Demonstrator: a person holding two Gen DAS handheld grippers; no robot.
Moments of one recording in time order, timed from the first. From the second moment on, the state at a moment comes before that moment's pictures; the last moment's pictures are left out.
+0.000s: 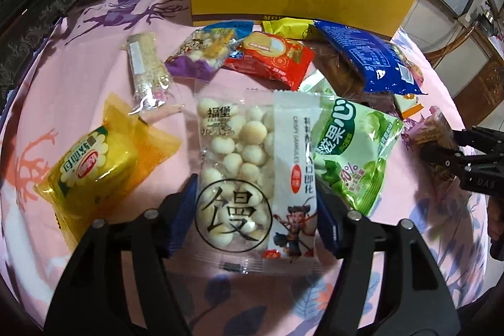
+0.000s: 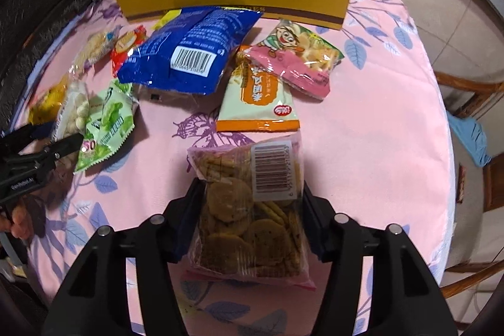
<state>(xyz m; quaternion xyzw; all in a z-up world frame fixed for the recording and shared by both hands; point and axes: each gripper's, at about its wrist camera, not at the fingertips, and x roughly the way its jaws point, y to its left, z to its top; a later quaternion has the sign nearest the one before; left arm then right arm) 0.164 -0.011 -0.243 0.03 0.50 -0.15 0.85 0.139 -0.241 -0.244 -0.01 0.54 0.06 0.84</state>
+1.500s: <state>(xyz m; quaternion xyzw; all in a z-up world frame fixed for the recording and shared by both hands) 0.319 -0.061 -0.053 0.01 0.32 -0.18 0.93 0.289 -0.271 -0.062 0.07 0.35 0.07 0.93</state>
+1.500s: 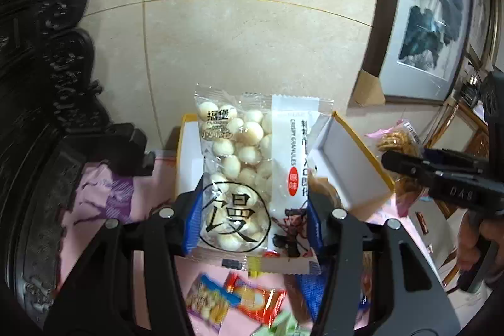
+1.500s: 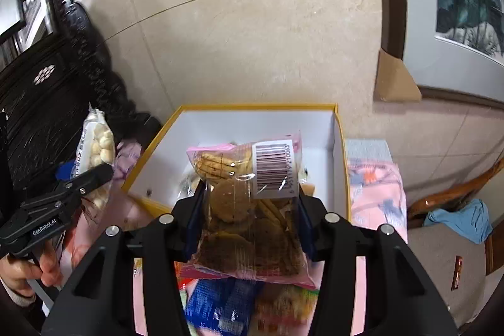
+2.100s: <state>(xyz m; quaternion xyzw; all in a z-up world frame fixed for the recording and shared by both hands) 0.345 -0.065 -0.075 -0.02 0.35 -0.15 0.93 0.326 -0.285 -0.103 0.12 0.42 0.08 0.90</state>
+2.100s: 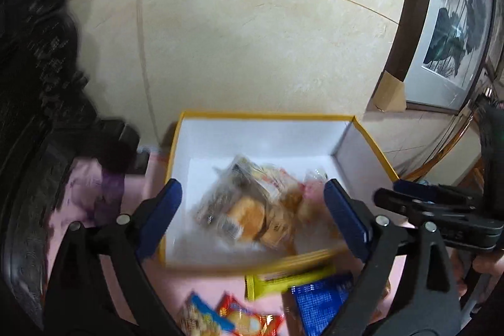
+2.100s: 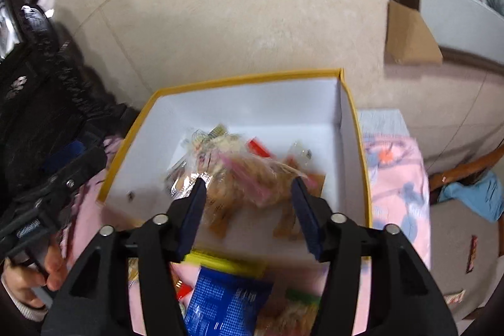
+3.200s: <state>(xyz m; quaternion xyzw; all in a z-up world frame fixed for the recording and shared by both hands) 0.189 -0.025 -0.169 -0.03 0.45 -0.14 0.88 0.238 -0.307 -0.226 0.21 0.52 -0.03 0.83</state>
